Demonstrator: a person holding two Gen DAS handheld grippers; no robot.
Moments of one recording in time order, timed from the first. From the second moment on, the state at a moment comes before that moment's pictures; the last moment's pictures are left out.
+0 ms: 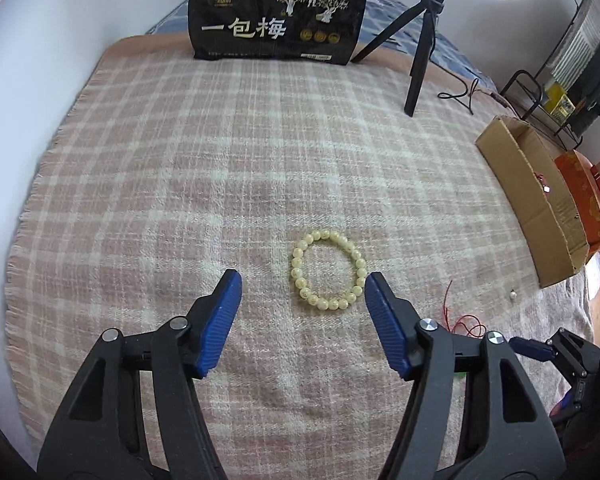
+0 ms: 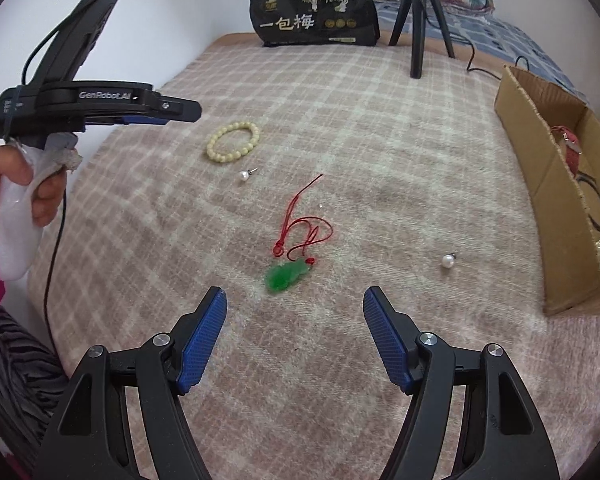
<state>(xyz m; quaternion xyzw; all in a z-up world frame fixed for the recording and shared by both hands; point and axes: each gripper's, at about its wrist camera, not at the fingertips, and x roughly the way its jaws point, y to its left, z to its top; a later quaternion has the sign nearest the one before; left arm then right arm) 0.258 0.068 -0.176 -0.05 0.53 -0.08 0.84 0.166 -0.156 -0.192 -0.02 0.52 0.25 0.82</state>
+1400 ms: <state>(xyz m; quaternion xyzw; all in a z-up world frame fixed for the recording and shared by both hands) 0.289 0.063 -0.223 -0.03 0.56 -0.06 0.83 0.191 -0.119 -0.217 -0.08 0.54 0.23 0.81</state>
